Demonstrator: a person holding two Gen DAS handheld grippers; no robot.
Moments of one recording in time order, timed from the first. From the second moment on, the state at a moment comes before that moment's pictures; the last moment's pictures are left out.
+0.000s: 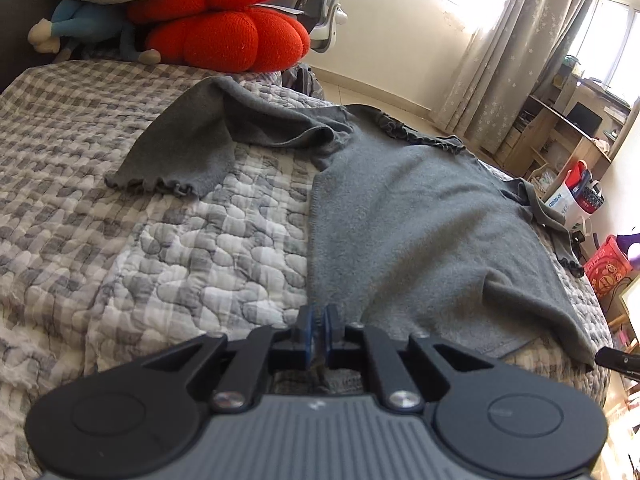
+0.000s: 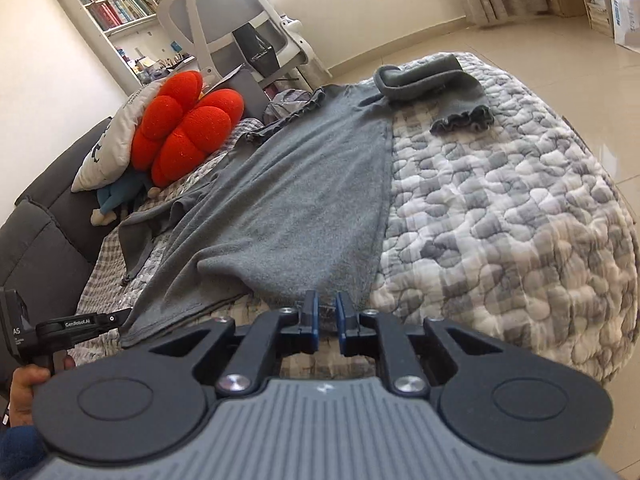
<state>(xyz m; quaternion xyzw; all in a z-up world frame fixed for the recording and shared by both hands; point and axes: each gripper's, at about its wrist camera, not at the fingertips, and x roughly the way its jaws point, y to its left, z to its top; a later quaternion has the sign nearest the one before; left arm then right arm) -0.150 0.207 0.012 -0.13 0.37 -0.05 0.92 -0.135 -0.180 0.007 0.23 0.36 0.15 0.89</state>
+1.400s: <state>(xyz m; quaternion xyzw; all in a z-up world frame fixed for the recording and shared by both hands) -0.168 0.218 0.005 -0.22 0.35 -0.07 0.91 -0.148 -0.205 -0.013 0.37 0.32 0.11 0.86</state>
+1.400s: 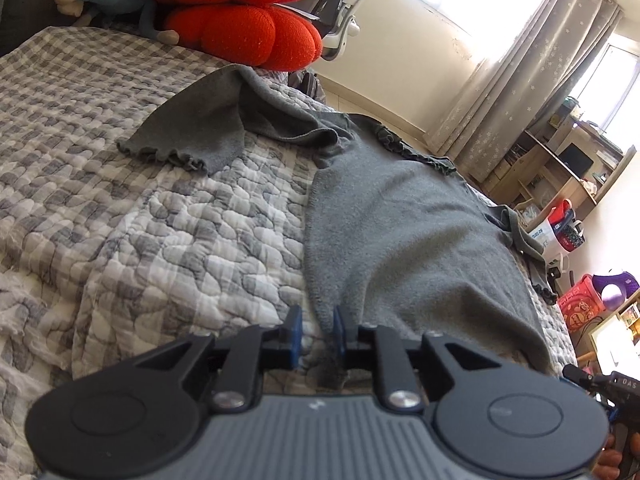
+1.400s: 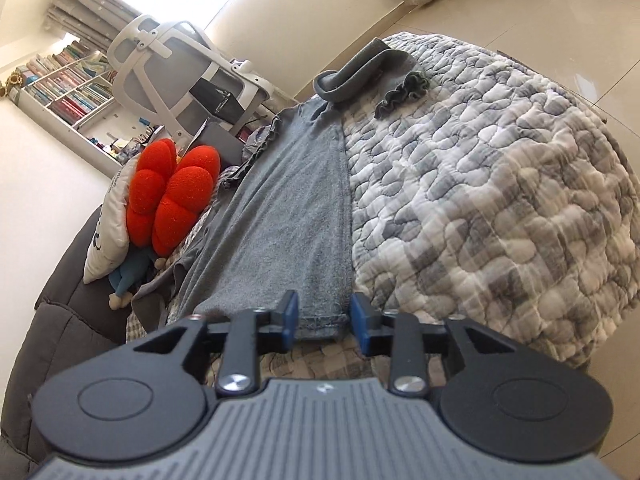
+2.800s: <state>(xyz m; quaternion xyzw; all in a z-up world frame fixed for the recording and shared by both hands) -0.169 0.239 0.015 -0.21 0.36 -0.06 0.90 -0.188 -0.180 0.046 0.26 0.25 0.20 0.91</state>
